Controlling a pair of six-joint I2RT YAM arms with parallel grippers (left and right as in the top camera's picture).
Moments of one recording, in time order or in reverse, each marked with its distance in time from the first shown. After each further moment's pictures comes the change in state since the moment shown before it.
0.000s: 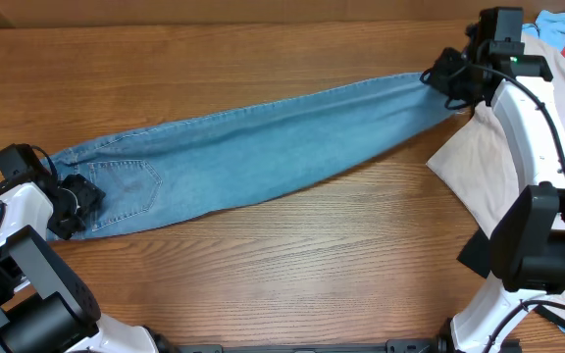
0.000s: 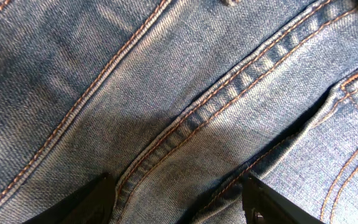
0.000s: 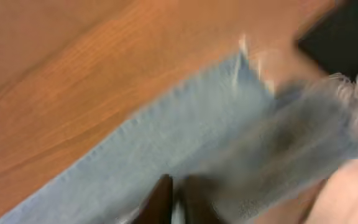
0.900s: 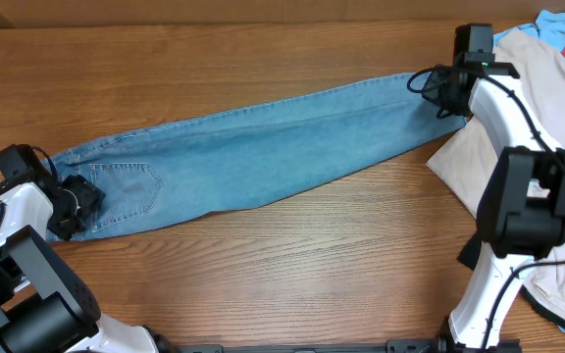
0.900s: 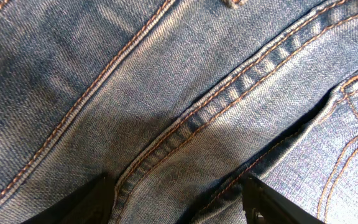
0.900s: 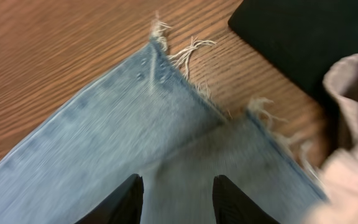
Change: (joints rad) left arm 0.000 0.000 0.000 -0.007 0.000 0.000; right arm 0.006 0.216 0.008 0.078 0.219 0.026
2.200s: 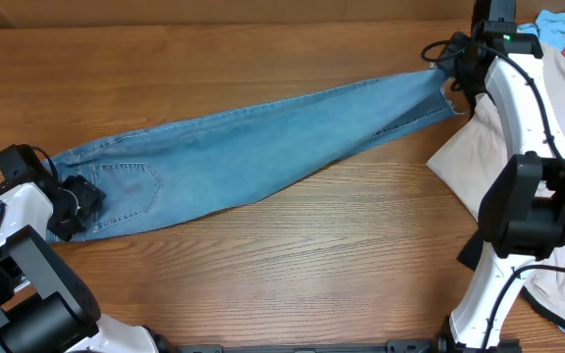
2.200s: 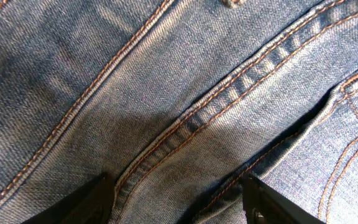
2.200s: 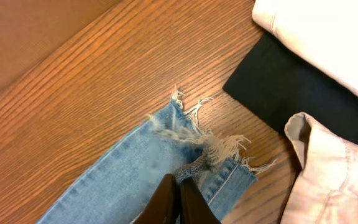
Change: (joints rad) left arm 0.000 0.000 0.000 -0.003 0.000 0.000; right arm -0.016 -0.001 0.244 -0.154 0.023 0.047
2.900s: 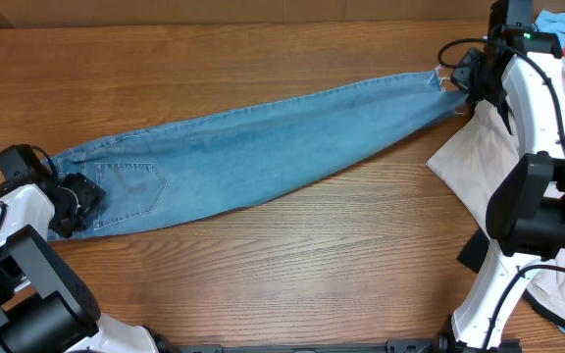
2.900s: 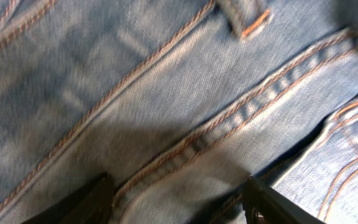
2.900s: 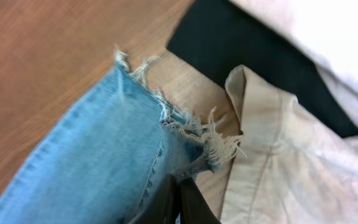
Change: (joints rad) left arm 0.000 0.000 -0.018 0.084 0.027 -0.004; right arm -0.061 0.010 0.061 -0.222 -0.013 0.000
